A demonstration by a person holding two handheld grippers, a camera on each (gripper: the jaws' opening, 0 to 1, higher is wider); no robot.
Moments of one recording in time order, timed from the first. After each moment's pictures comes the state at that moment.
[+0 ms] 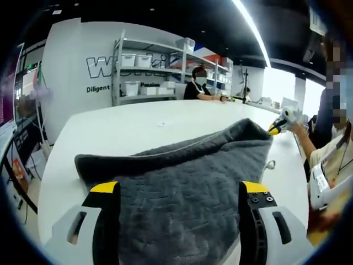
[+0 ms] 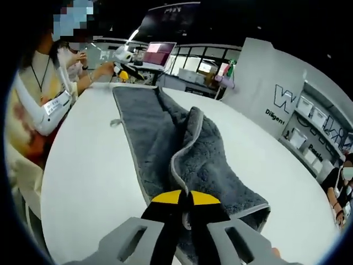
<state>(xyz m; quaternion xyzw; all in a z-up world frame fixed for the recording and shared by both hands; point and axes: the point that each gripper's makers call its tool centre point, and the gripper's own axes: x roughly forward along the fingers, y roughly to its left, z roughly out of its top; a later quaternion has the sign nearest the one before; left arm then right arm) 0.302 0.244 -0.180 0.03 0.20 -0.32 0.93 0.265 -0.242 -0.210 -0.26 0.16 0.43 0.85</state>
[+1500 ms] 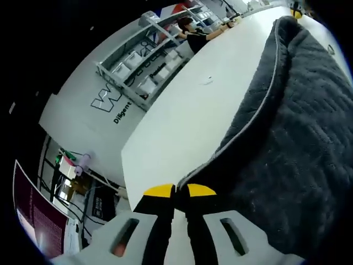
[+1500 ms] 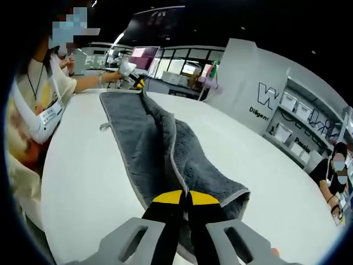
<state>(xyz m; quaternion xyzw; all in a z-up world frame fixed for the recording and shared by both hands) 0.445 0.348 -0.182 0.42 0.17 -0.17 0.87 0.271 -0.279 -0.187 -0.24 0.14 0.36 0.89</state>
